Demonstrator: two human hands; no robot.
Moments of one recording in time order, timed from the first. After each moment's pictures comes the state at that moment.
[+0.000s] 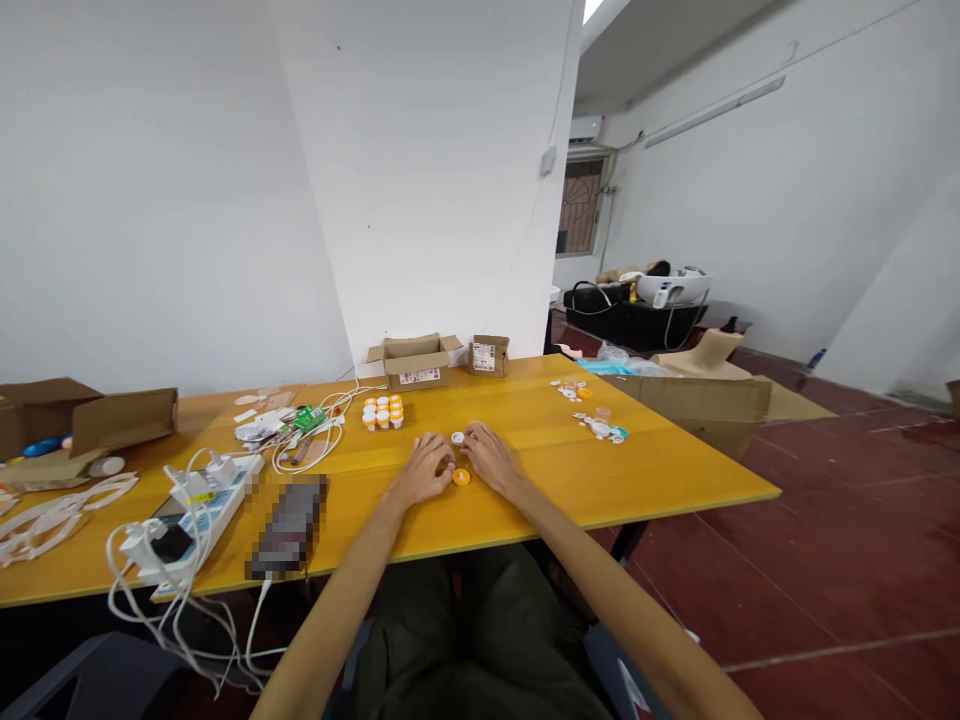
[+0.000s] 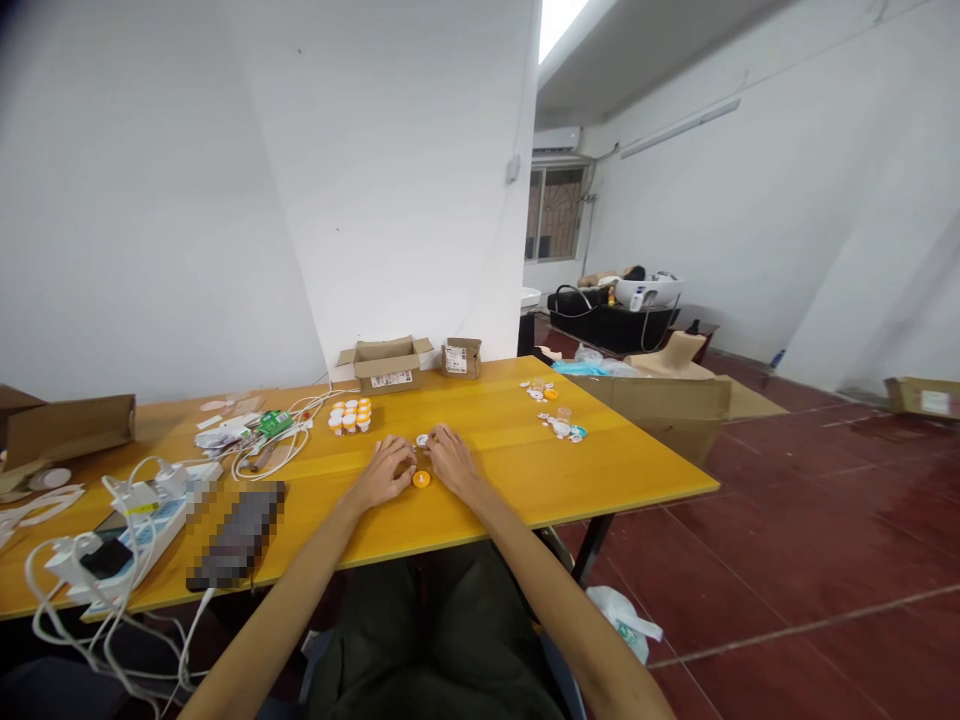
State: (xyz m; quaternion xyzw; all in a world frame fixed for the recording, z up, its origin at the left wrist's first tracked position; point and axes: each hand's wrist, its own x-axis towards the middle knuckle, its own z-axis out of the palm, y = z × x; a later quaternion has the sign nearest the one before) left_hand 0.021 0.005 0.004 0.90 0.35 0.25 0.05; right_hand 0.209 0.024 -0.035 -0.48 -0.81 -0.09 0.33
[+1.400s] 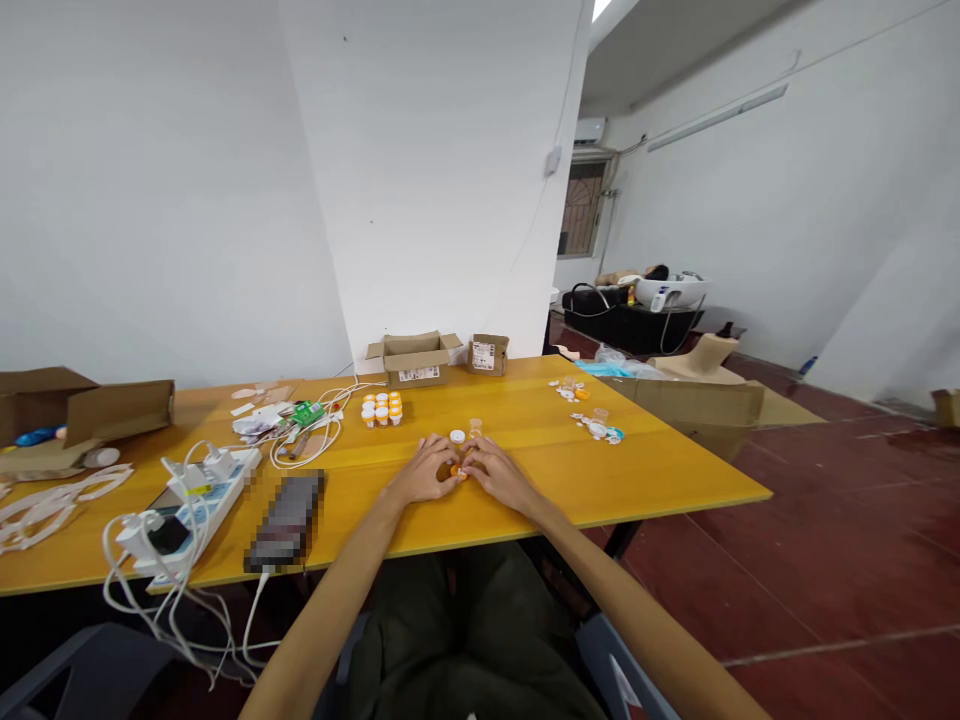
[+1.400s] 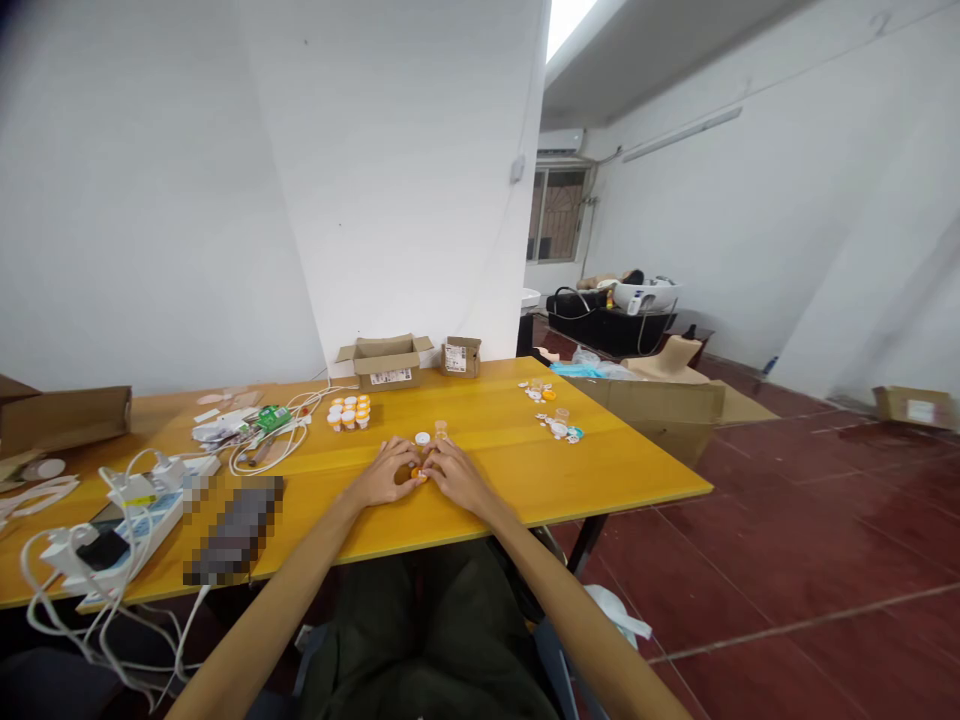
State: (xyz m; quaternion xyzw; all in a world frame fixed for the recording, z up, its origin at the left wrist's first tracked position) left_hand 0.023 0.002 0.003 0.92 0.30 0.24 0.09; right_hand 0.225 -0.017 -0.026 -0.39 -0.84 0.04 0.38
